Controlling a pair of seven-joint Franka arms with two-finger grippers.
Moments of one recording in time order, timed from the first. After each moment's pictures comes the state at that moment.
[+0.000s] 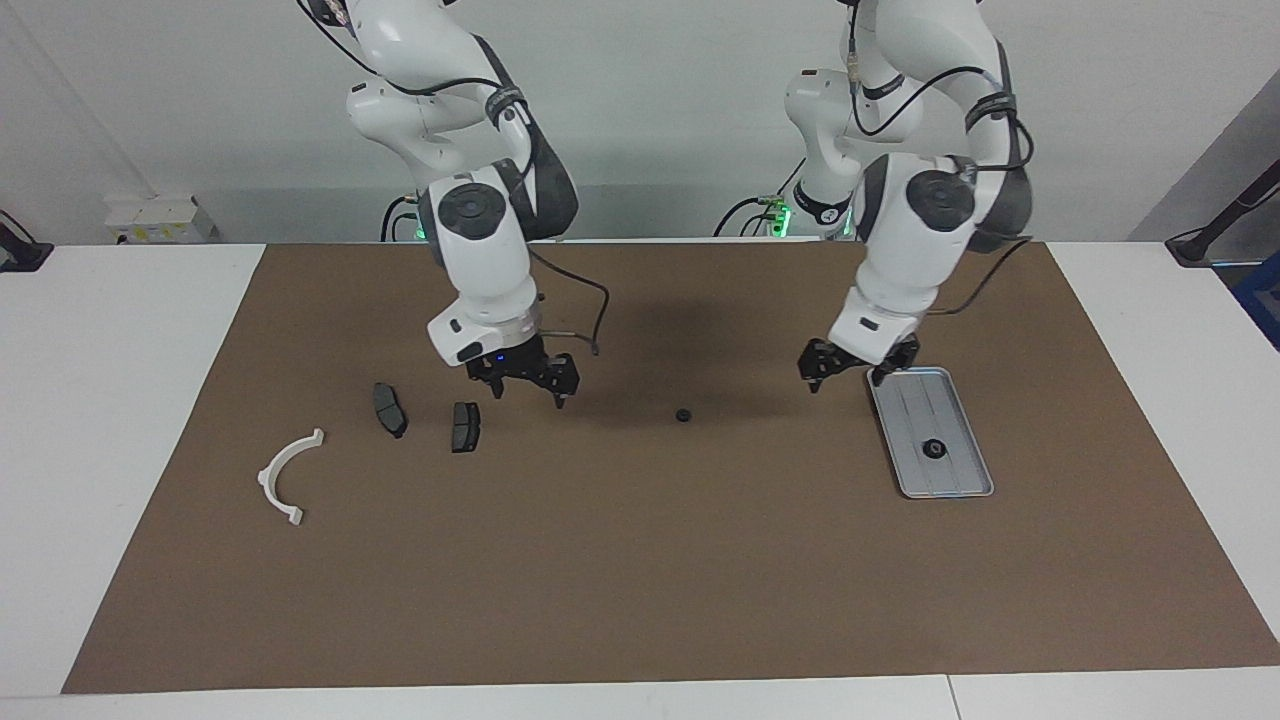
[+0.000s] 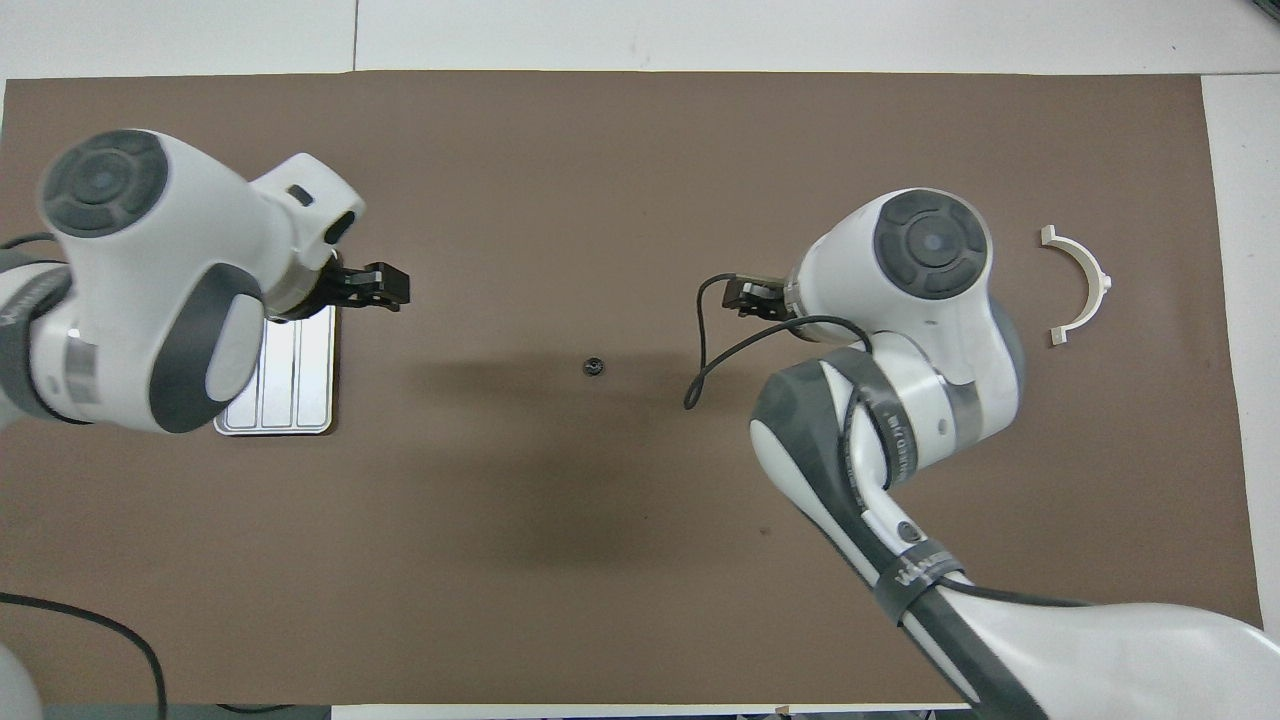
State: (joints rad) left arm -0.33 0.15 0.13 -1.84 -0.02 2.00 -0.18; right arm 0.33 0.25 0.09 -1.85 0.00 2.18 0.71
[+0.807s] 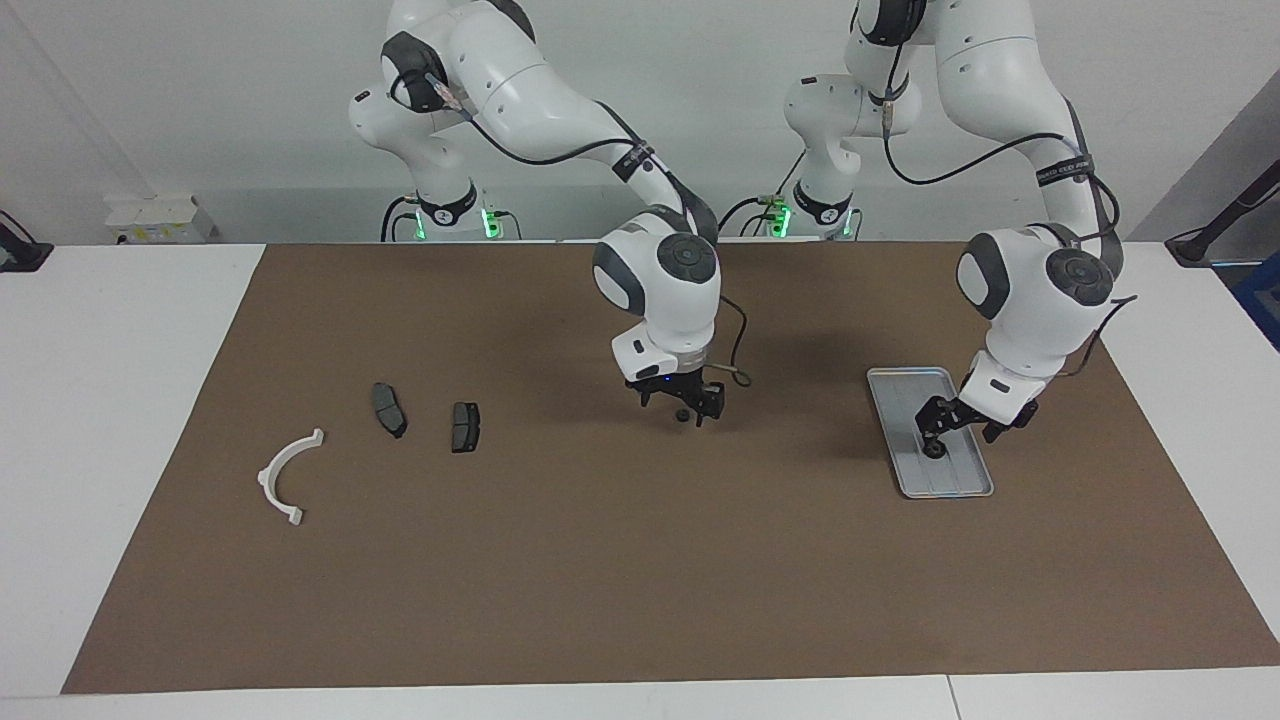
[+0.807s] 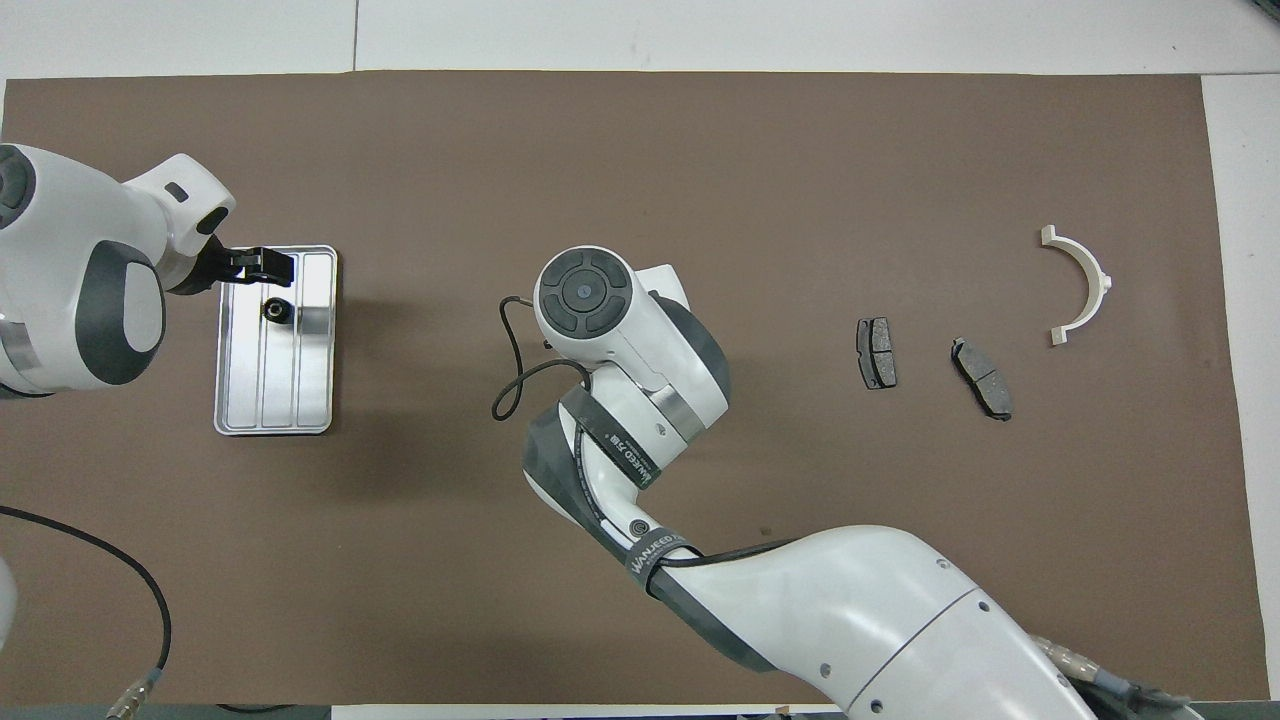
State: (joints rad) left arm -0.12 0.33 0.12 -1.86 -0.02 2.25 0.06; right arm 0.59 0.65 0.08 -1.44 -0.08 2.12 1.16
